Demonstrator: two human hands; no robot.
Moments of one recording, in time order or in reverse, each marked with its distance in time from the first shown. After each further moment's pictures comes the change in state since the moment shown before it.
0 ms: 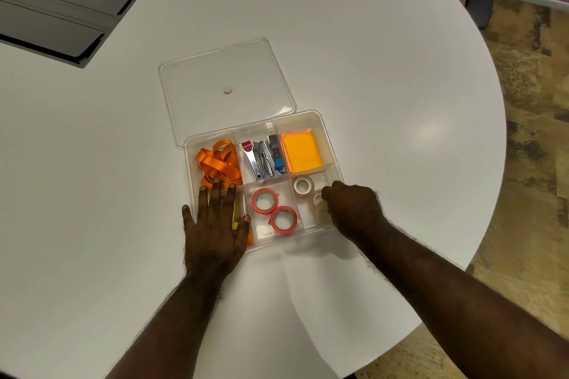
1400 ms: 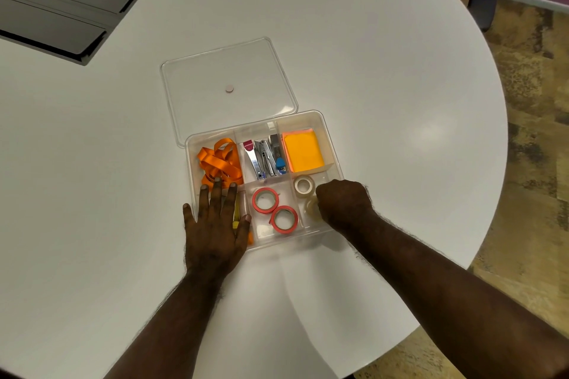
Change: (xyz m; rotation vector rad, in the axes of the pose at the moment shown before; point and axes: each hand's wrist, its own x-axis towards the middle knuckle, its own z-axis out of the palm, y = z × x) left_hand -0.001 0.000 -0.001 -0.027 0.002 0.004; right_hand 0.013 -0.010 -0.012 -0.021 -0.075 -0.053
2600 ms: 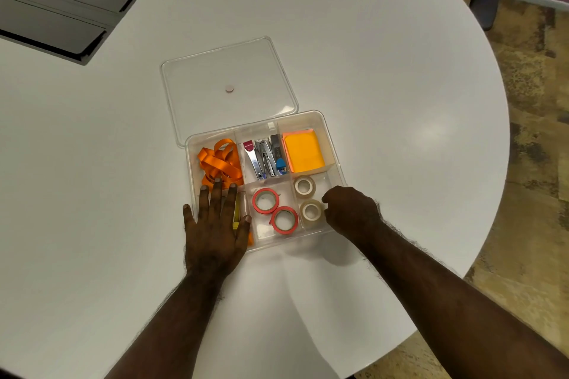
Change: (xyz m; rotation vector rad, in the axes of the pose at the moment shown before) left_hand 0.001 0.001 -0.002 0.004 -0.026 -0.013; right_hand -0.004 0.007 0.026 0.370 -0.009 0.209
